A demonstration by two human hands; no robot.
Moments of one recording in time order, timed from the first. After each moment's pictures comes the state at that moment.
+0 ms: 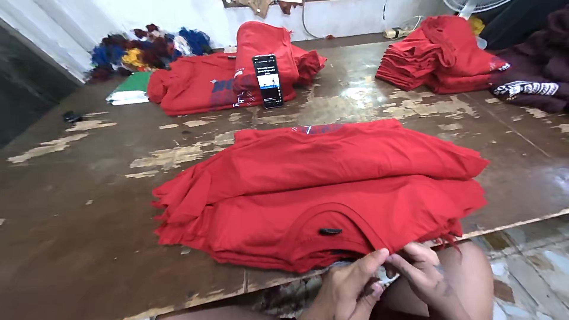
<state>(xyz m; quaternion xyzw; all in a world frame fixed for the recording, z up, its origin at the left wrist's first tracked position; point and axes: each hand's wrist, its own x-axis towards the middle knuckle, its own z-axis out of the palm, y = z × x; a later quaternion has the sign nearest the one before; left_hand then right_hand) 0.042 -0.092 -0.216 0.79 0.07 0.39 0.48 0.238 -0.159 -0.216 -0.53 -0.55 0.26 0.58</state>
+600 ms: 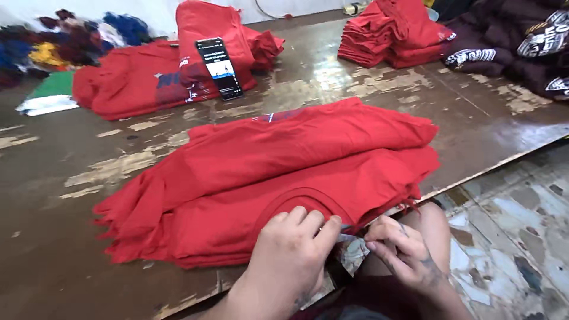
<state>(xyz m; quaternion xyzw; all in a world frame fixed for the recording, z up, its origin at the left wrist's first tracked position) 0.030 -0.035 -0.091 0.96 0.14 0.22 0.01 0.241 -0.166 -0.172 -0.50 -0.69 0.08 0.51</state>
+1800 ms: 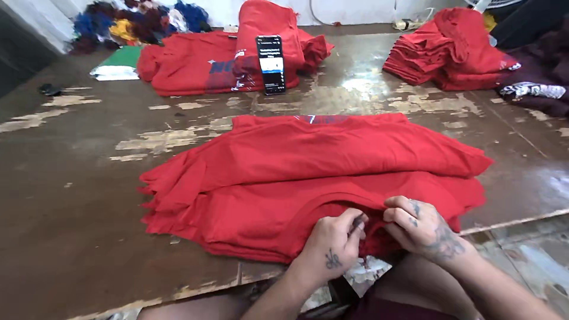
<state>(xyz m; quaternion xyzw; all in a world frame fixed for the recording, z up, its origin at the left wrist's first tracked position) 0.047 -0.024 -0.149 0.82 0.27 0.28 0.41 0.266 -0.084 -0.144 -0.46 -0.83 -0.08 0.31</state>
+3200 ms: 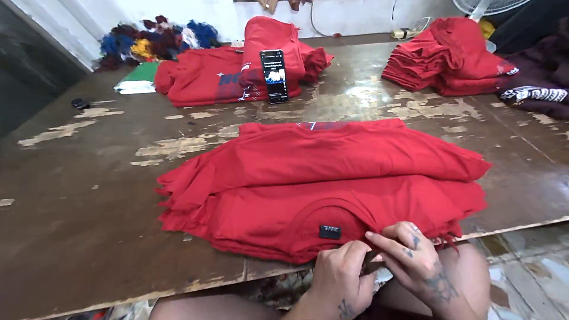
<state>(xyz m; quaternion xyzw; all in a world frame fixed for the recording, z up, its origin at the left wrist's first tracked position) 0.048 -0.080 -0.179 0.85 0.26 0.41 0.22 0.240 -0.135 -0.183 -0.52 -0.74 -0.08 0.41</state>
